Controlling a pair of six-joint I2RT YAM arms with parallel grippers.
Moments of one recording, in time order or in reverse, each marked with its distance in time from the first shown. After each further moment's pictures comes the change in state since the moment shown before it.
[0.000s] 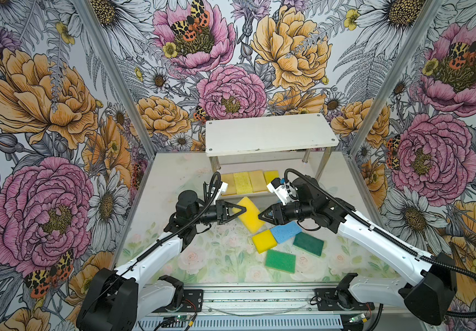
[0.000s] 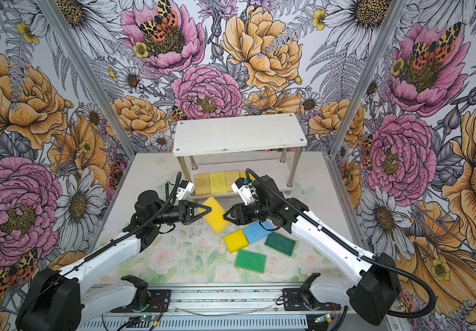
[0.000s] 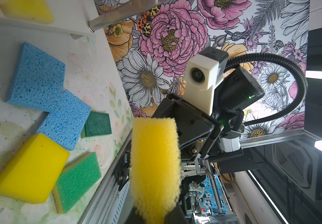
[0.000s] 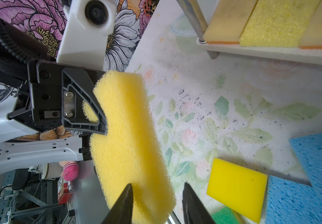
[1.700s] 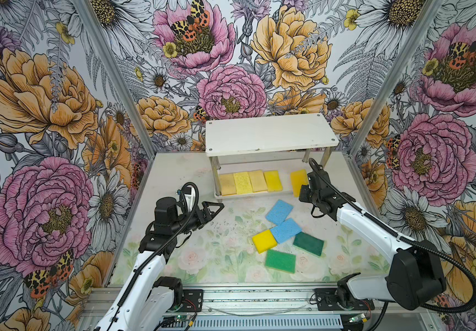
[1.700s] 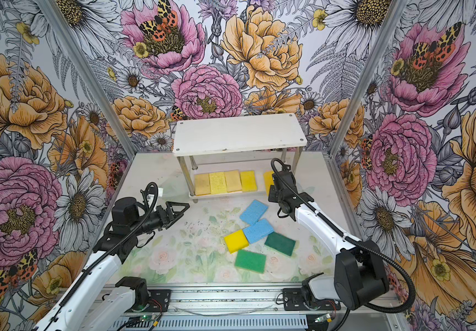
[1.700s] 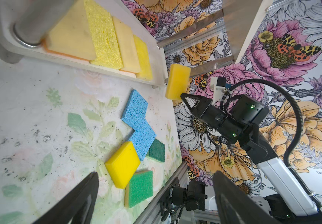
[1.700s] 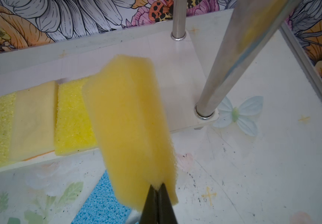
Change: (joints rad) left arm 0.257 -0.331 0.001 -0.678 -0.261 0.331; right arm -0.335 0.138 -0.088 0.152 0.821 -0.050
